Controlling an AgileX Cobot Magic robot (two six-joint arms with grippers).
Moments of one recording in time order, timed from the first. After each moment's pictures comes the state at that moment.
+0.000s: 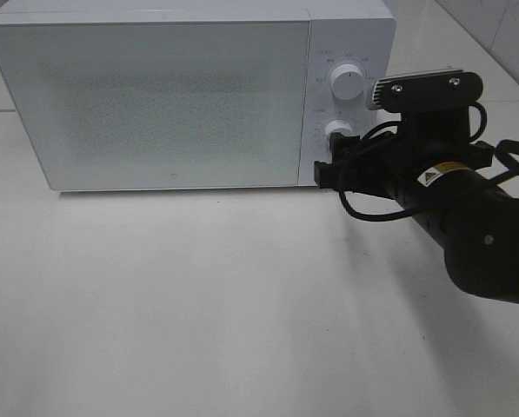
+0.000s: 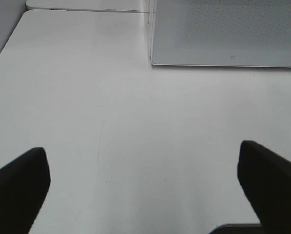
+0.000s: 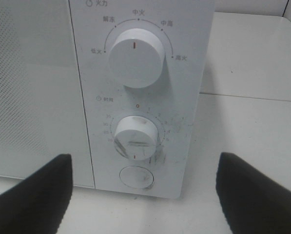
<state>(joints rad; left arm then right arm) 0.07 0.00 -0.52 -0.12 1.09 0.06 0.64 1.72 -0.52 0.69 -1.01 -0.36</state>
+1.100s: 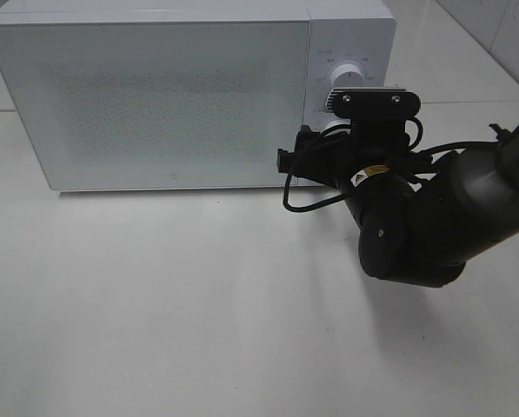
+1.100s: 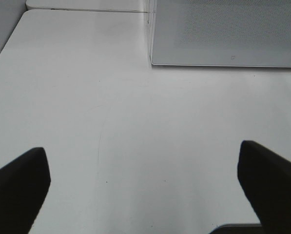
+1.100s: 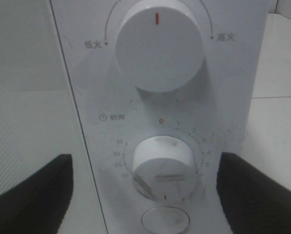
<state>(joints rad) 0.07 0.00 -0.52 -0.12 1.09 0.06 0.64 2.02 -0.75 0.69 -1.16 -0.20</state>
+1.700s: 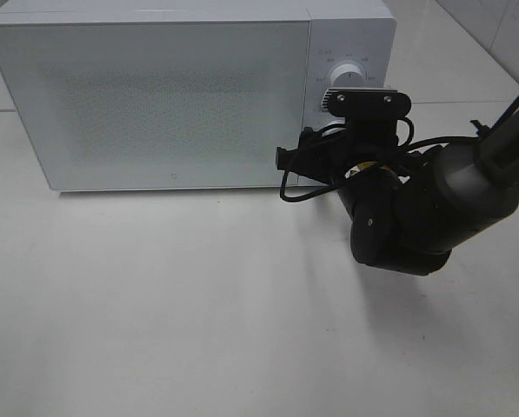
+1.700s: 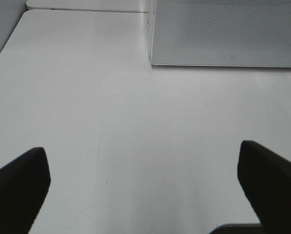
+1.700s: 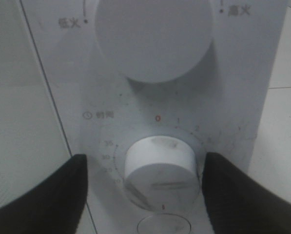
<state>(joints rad) 0.07 0.00 -0.52 -0.12 1.09 0.06 0.61 2.07 -0.81 0.68 -1.12 -0.20</state>
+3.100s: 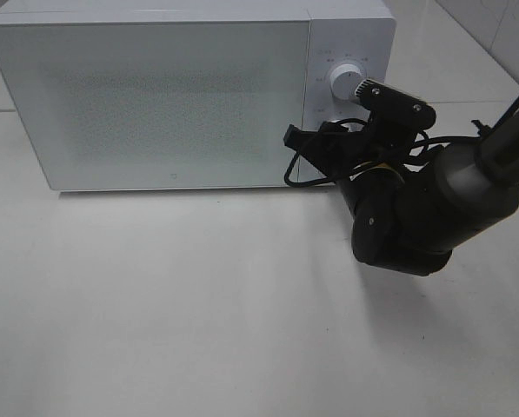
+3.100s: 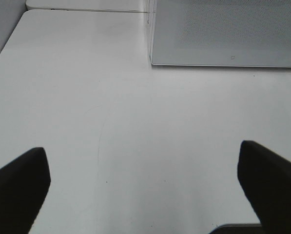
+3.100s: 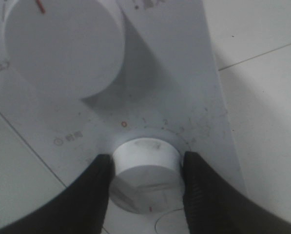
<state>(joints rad) 0.07 0.00 -0.52 -0.12 1.09 0.06 0.61 2.07 -0.81 0.70 -1.14 0.14</state>
